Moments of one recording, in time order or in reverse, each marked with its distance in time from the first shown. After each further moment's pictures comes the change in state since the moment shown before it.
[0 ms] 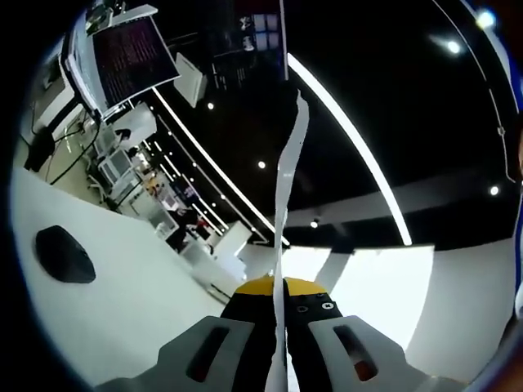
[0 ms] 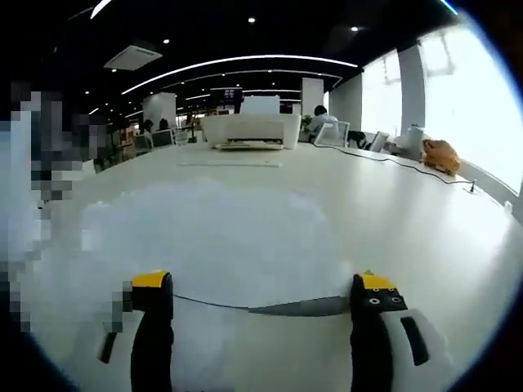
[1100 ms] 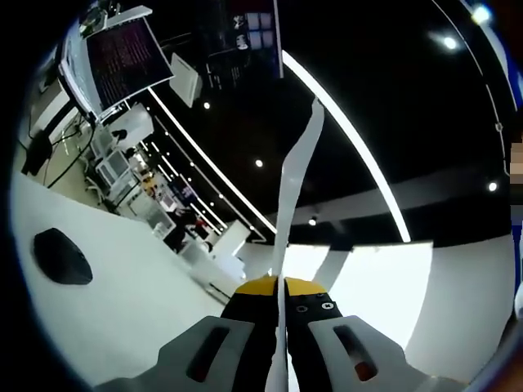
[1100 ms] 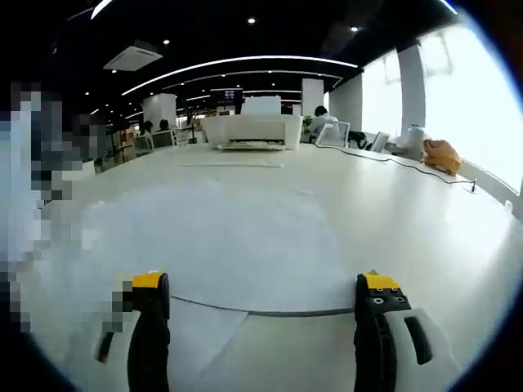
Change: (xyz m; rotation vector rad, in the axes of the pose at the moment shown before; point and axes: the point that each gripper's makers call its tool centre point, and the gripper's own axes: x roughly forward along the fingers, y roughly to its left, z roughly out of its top) left arm 0.002 -0.004 -0.003 0.000 0.004 -0.012; right arm 0.004 0.001 0.000 -0.005 -0.002 -0.001
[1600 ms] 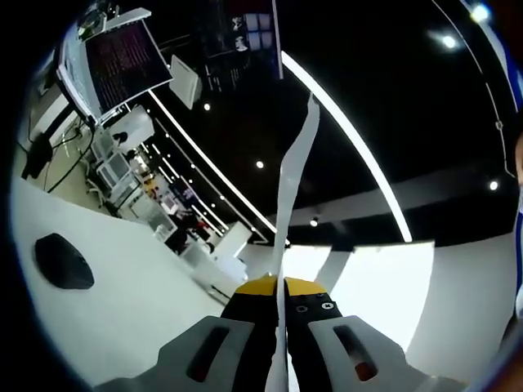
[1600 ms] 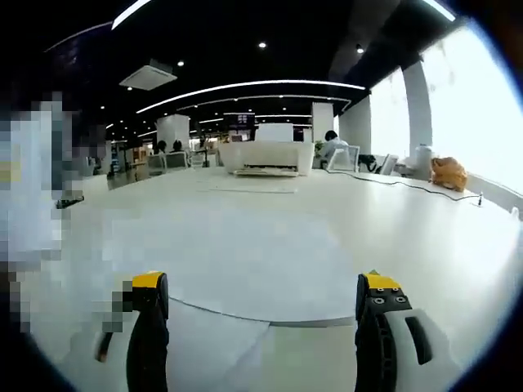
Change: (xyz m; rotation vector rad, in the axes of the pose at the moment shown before) left arm 0.001 0.000 0.004 0.010 -0.004 0.007; right arm -0.003 0.014 0.017 -0.024 -0.122 0.062
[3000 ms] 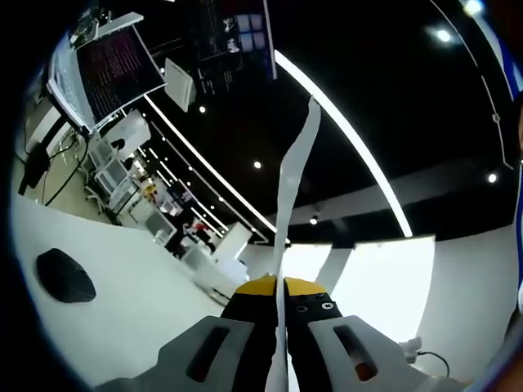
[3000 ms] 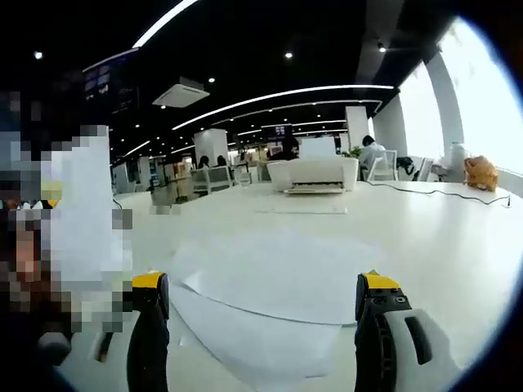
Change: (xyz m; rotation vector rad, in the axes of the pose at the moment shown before) left arm 0.003 -0.005 0.009 0.037 0.005 -0.008; right arm -0.068 0.082 0.047 0.041 -0.077 0.245
